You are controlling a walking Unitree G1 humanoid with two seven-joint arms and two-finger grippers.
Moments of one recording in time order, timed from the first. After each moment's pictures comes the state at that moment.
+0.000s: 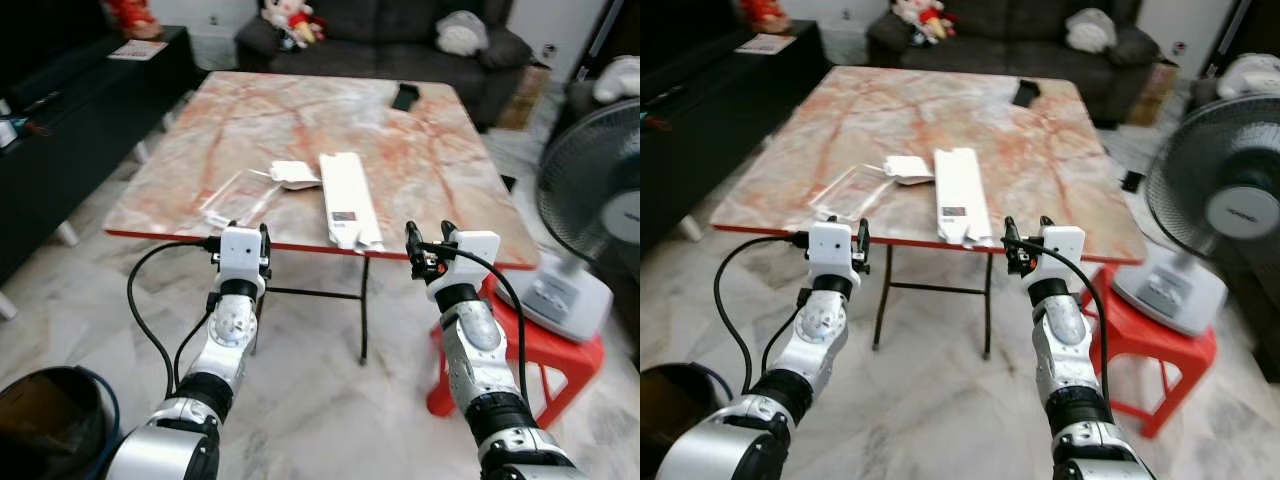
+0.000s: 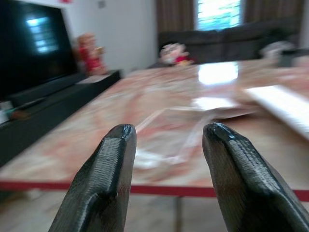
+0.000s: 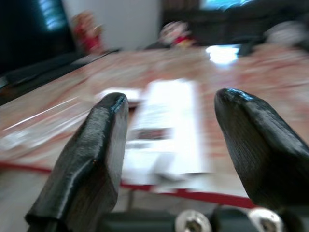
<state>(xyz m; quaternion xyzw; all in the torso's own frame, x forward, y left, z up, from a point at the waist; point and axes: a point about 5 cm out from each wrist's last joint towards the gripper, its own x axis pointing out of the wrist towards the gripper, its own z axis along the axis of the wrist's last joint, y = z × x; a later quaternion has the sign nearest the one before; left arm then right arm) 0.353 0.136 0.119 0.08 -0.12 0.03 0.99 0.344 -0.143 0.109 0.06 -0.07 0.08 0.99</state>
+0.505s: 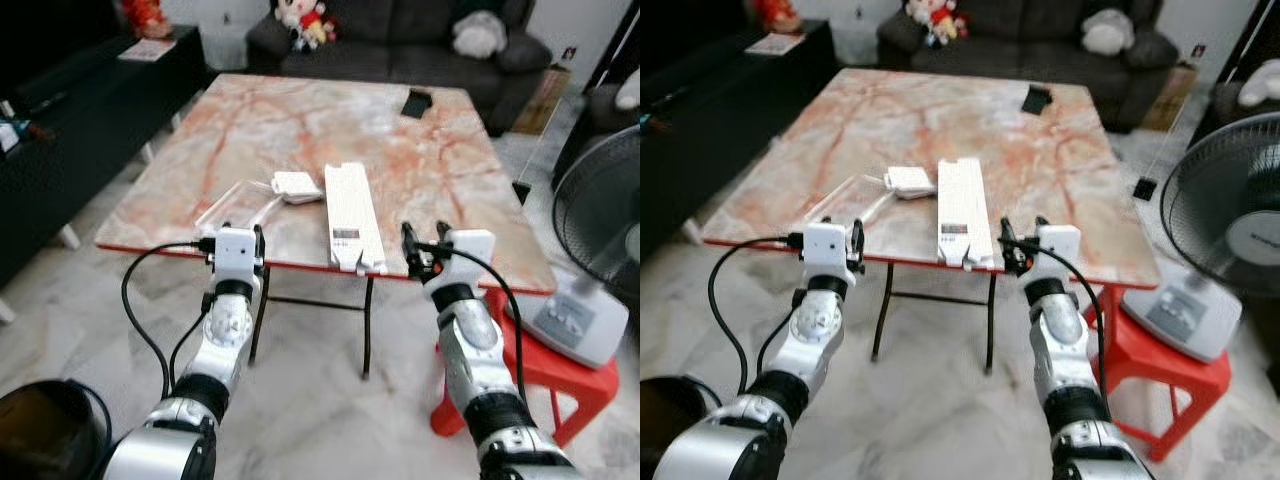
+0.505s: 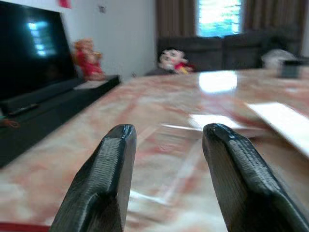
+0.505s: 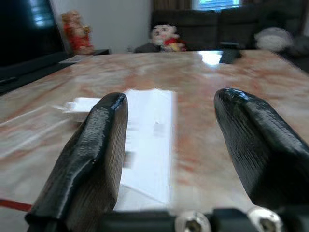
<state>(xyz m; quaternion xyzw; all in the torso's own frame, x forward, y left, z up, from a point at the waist) 0.356 0.134 0.127 0.07 -0.13 0.03 0.99 0.345 -0.148 0.110 0.06 -0.07 0.07 0.99</state>
